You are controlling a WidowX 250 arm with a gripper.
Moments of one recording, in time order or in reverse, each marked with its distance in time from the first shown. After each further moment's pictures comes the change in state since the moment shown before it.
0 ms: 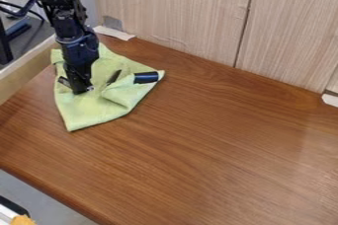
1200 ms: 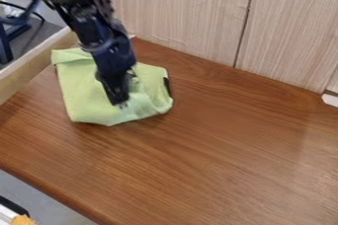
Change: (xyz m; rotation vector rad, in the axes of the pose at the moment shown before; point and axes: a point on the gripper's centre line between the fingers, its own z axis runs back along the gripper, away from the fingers) arm 0.024 -0.112 0.065 0.003 -0.218 -0.236
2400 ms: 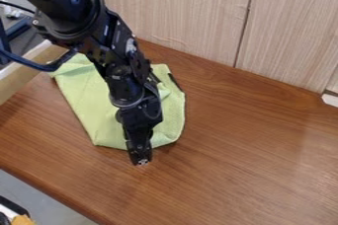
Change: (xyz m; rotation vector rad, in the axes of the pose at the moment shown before) arm 0.000 -0.059 -0.038 -0.063 0.077 -0.090
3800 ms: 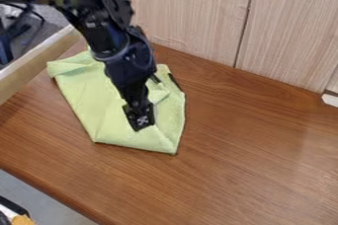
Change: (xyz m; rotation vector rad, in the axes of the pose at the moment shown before) arm 0.010 0.010 0.075 0.083 -0.147 0.119
